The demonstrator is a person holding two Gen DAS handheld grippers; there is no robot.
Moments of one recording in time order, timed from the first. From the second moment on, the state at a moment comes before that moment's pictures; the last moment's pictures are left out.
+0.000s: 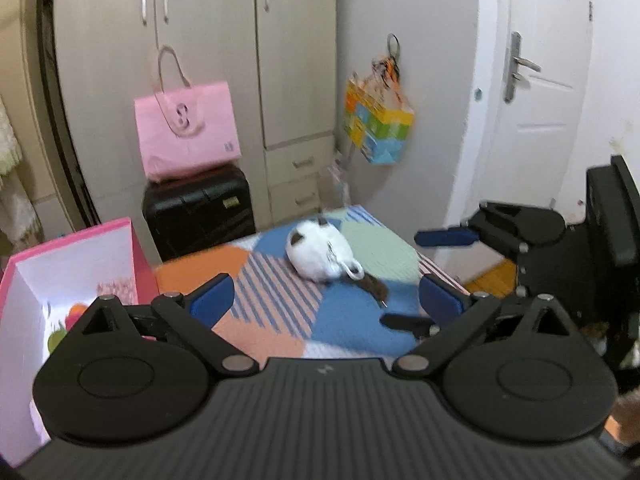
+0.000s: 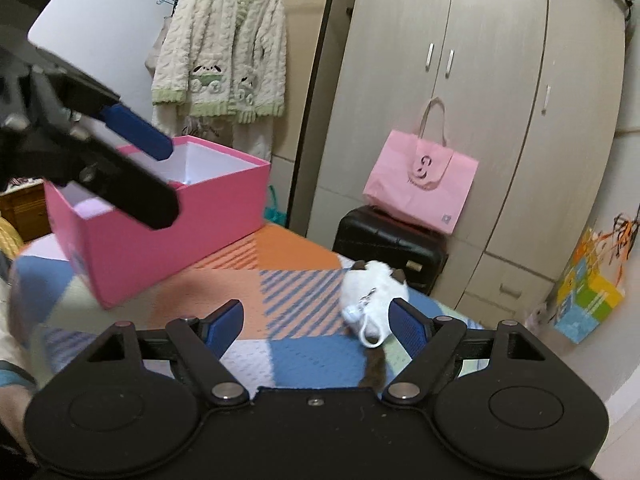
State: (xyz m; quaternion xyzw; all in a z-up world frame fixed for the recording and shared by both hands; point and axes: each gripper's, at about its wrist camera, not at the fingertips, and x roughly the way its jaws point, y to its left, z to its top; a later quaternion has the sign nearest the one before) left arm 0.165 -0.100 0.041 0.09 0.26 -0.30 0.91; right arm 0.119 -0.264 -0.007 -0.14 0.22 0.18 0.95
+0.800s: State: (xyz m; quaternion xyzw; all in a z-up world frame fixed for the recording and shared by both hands) left arm 0.283 -0.166 -0.052 -0.07 0.34 -0.28 0.90; right arm 0.235 -0.305 -0.069 -0.07 0.29 0.20 0.93
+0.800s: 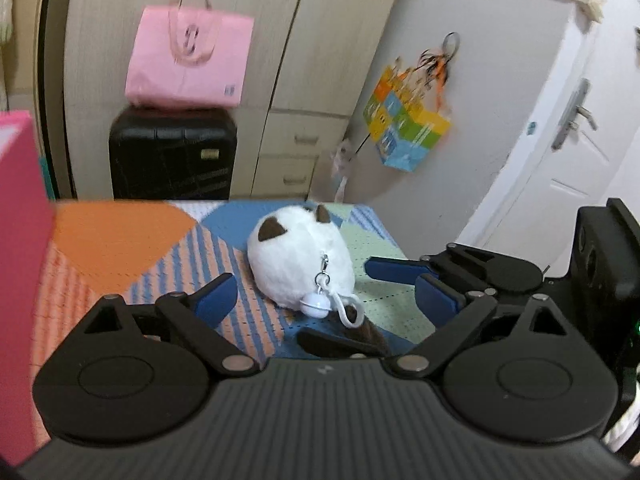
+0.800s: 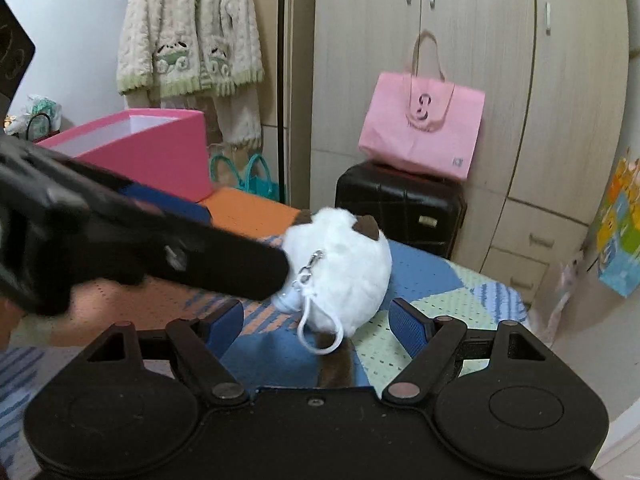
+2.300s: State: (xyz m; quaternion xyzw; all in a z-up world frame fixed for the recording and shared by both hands) left arm 0.227 -0.160 -0.035 -0.03 0.38 -0.27 0.88; right arm 0.188 -0.291 -0.058 0.00 0.32 0.20 0.93
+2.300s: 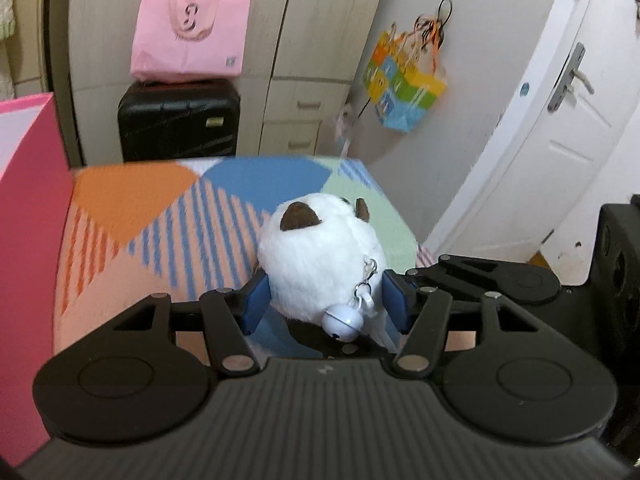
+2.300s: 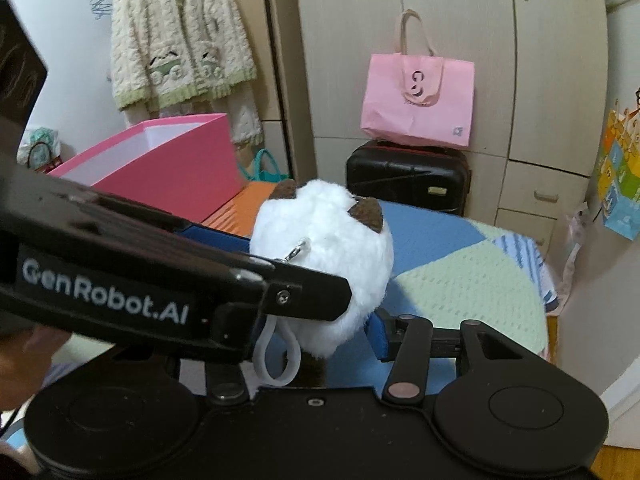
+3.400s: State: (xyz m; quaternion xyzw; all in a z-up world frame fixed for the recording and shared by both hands) left arm 0.101 -0.032 0.009 -0.06 0.36 -0.30 0.88; right arm 0.062 -0.208 -0.007 0.02 0.32 0.26 0.91
